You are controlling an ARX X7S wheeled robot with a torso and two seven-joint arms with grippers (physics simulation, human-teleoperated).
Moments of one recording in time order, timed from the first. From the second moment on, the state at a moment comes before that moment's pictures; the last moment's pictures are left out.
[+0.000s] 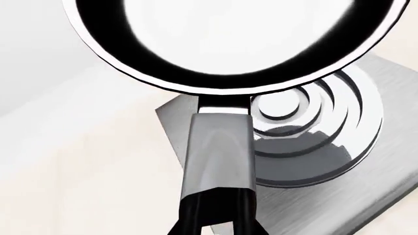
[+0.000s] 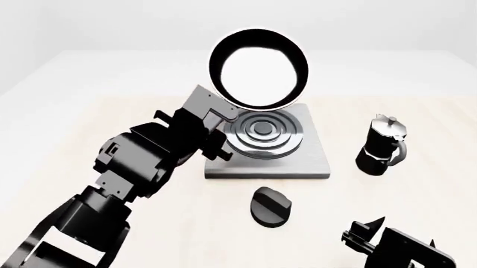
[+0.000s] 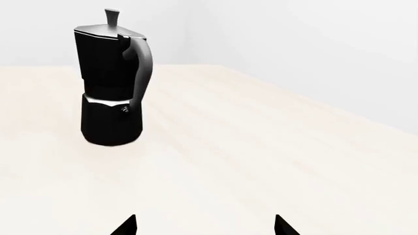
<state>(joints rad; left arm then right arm) -1.13 -0.20 0.71 -0.45 -0.40 -0.89 0.07 0.03 0.28 -0.17 -0.02 0.23 0.18 0.93</state>
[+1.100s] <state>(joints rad) -1.37 -0.01 1.07 -1.03 -0.89 -0.78 0.03 0.03 0.28 -0.18 -0.01 0.25 0.16 0.93</state>
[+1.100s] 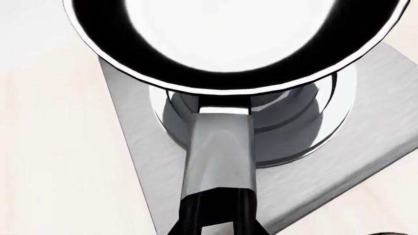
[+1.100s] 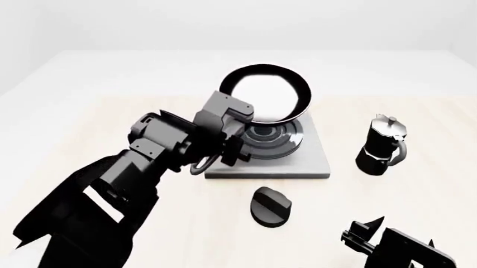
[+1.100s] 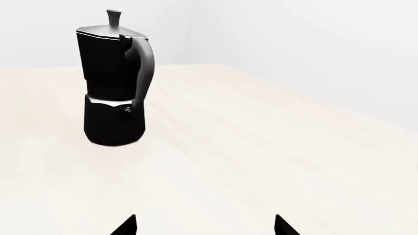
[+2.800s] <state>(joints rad) -1.26 -0.06 1.16 -0.96 -0.95 -0.70 -0.02 0.03 0.29 -0.18 0.00 0.27 0.14 0.93</state>
